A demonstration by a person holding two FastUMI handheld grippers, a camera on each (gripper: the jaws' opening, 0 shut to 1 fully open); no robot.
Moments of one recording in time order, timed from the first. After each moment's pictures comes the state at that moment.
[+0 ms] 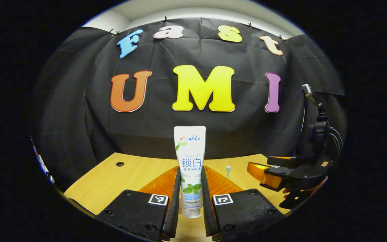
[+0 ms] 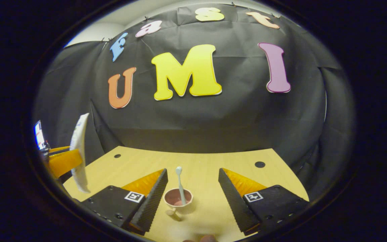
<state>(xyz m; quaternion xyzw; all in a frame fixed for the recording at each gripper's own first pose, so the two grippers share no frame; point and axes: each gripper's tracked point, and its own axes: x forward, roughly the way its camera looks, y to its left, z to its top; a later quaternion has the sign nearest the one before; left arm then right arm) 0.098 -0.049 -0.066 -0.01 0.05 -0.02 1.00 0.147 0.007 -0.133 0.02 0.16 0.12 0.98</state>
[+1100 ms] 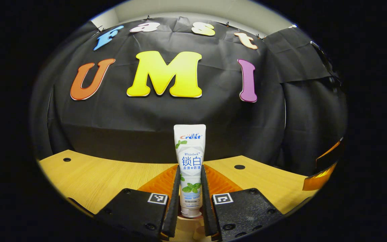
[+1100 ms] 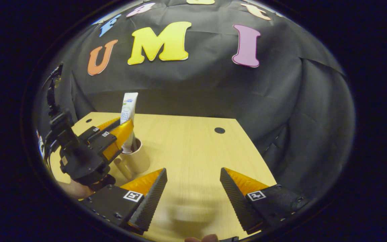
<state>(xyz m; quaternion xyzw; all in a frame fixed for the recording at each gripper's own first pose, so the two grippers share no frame) 0.218 -0.160 -0.190 -0.01 -0.01 -0.11 0.99 0.087 -0.102 -0.219 -0.04 0.28 0.02 0.96</state>
